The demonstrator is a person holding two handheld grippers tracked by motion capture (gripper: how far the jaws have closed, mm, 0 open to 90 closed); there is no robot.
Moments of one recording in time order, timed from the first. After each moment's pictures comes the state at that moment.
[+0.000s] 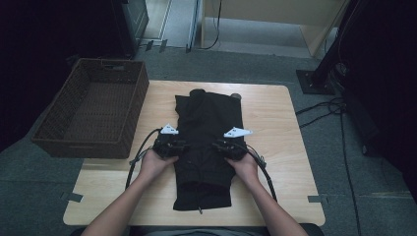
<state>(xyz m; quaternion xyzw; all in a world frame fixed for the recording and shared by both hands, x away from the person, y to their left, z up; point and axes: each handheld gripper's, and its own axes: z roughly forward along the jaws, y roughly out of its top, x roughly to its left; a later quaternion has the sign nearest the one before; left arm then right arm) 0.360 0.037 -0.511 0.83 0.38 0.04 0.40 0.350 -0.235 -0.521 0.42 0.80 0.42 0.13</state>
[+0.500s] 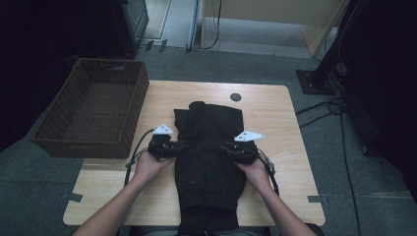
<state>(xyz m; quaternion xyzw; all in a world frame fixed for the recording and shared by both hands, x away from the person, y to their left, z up) 0.381 0.052 -0.482 0.81 0.39 0.03 0.43 0.342 -0.266 -0.501 0.42 0.79 0.42 0.13</state>
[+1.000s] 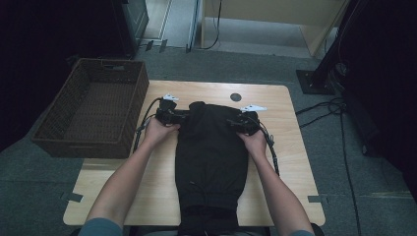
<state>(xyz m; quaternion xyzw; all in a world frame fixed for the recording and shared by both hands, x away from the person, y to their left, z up) 0.489 0.030 -0.497 0.82 0.41 0.07 0.38 0.447 -0.288 -0.516 0.50 0.74 0.40 0.17</state>
